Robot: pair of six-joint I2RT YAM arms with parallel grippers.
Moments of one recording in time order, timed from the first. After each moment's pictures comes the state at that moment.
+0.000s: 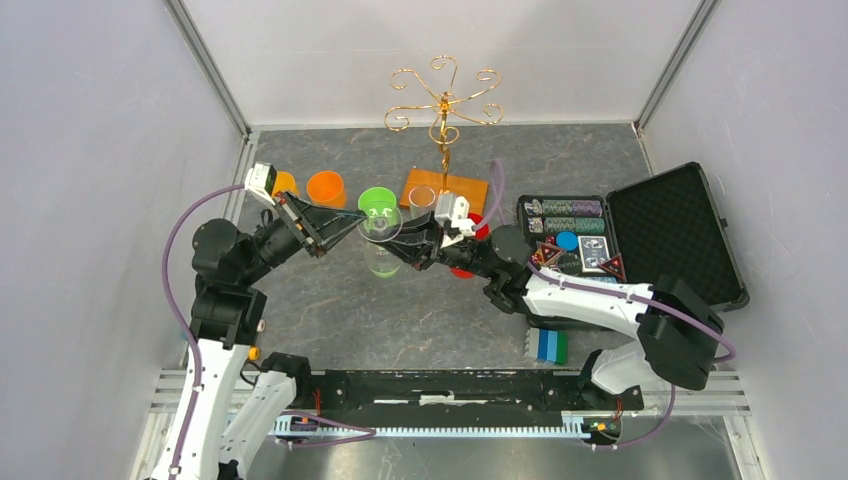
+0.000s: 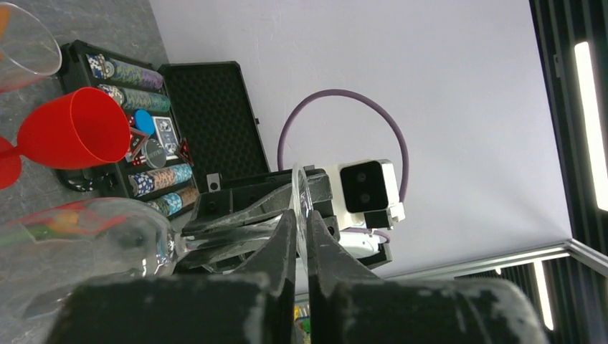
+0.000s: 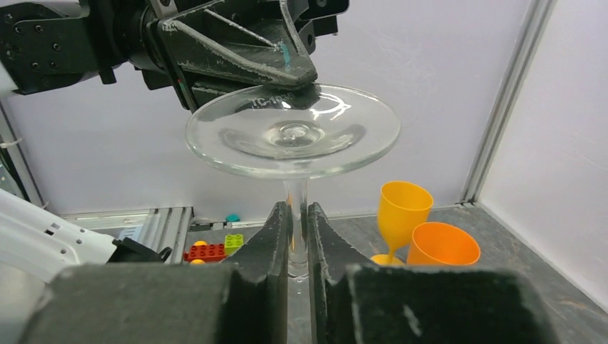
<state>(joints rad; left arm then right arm) -0.17 0.65 0.91 -0.14 0.71 -1.33 0.99 1.44 0.86 1.00 -0.37 0.07</state>
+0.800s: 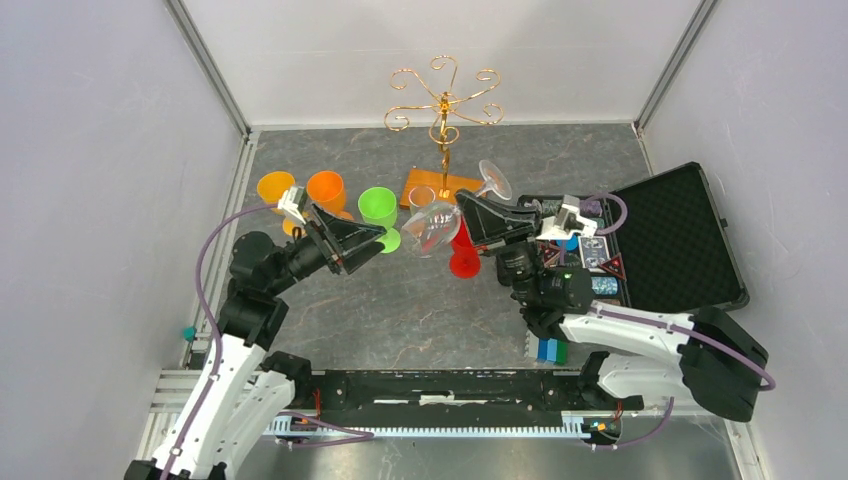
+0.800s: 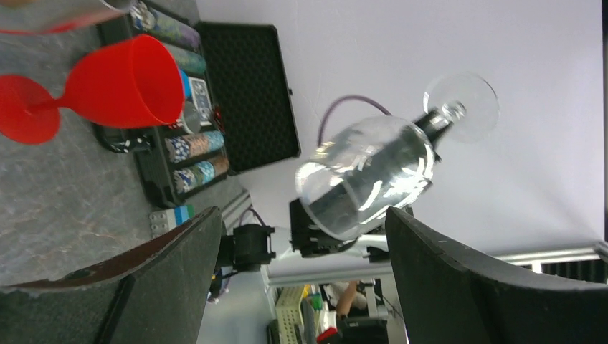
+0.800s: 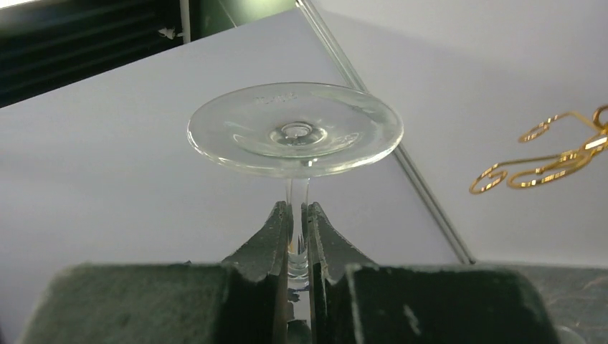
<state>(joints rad) -0.25 0.60 0.65 -0.03 0.64 -1.30 0.99 1.16 0.55 1.46 0.27 0.48</state>
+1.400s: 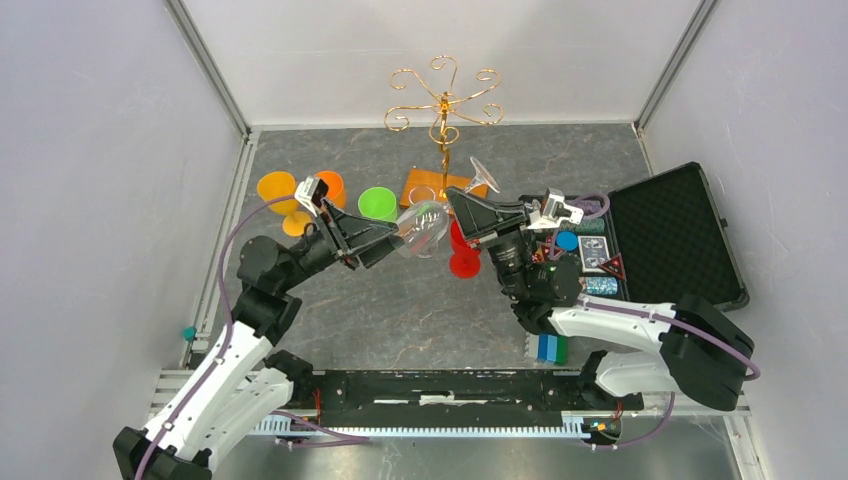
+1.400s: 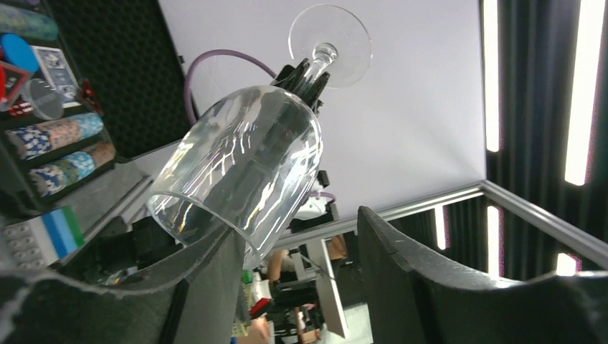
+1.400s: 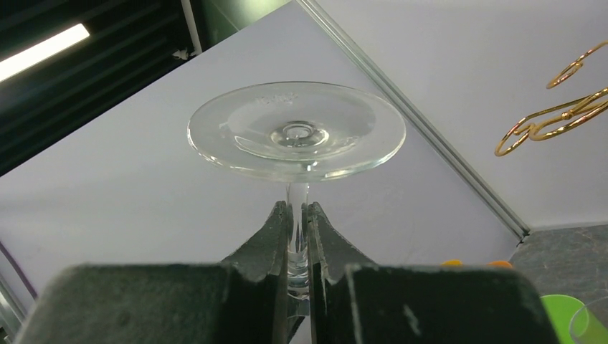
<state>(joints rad) -0.45 0.69 0.64 0.33 0.62 -1.54 0.98 1.27 0.58 1.47 0.30 0.72</state>
